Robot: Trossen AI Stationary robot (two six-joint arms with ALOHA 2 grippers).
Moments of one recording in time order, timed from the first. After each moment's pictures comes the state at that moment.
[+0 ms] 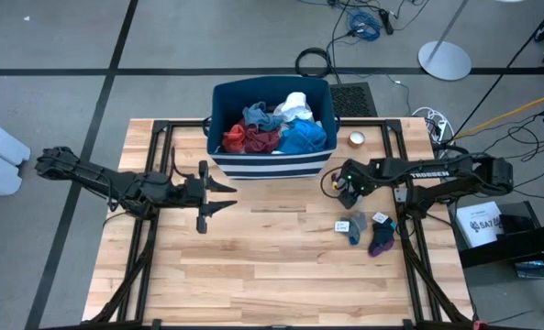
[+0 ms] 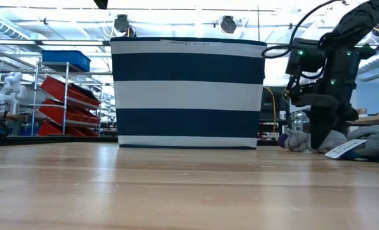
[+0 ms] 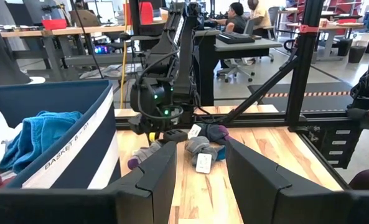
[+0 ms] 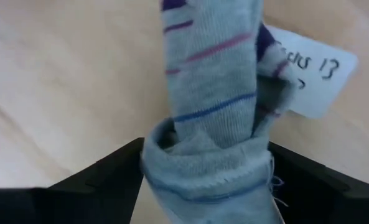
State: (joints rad) left arm -0.27 0.87 0.66 0.16 -0.30 0.03; right arm -0.31 1.19 0.49 -0.59 0.04 0.55
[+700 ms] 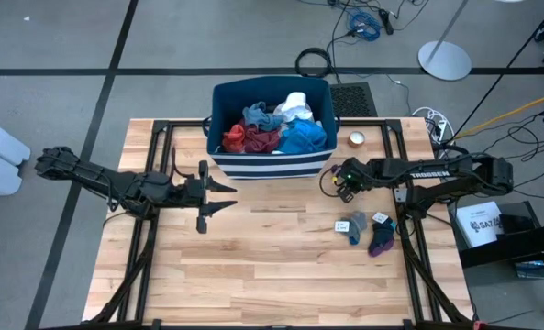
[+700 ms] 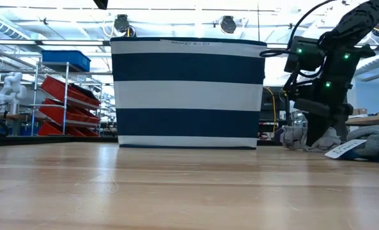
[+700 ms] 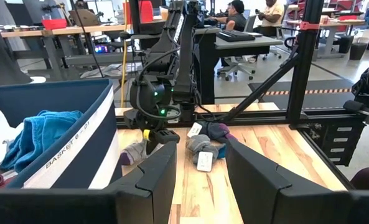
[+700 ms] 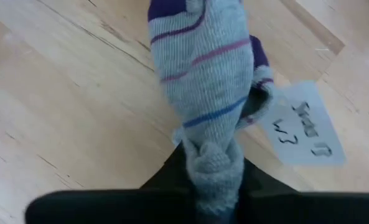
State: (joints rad) left arm -0.27 0.87 0.66 0.15 -0.30 0.04; right arm -0.31 1.19 0.49 -0.55 0.24 0.54
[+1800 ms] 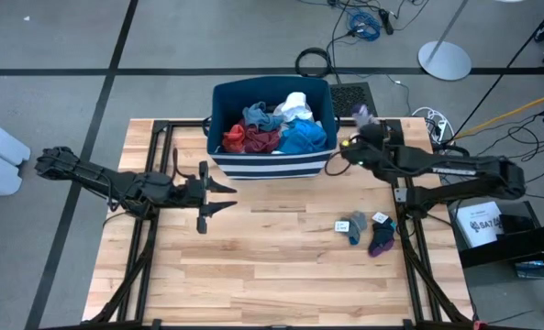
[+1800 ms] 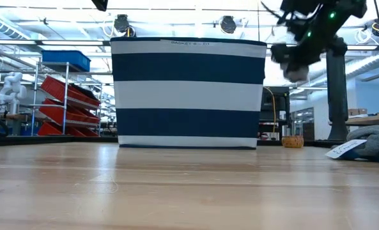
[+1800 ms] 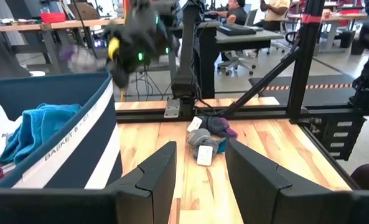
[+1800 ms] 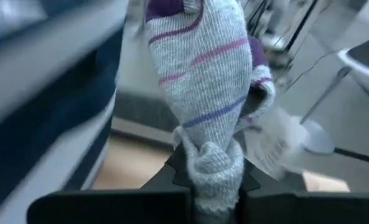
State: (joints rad) left arm -0.27 0.87 0.66 0.13 -0.30 0.03; right arm -0.23 1.03 0.78 -0.65 1.07 0.67
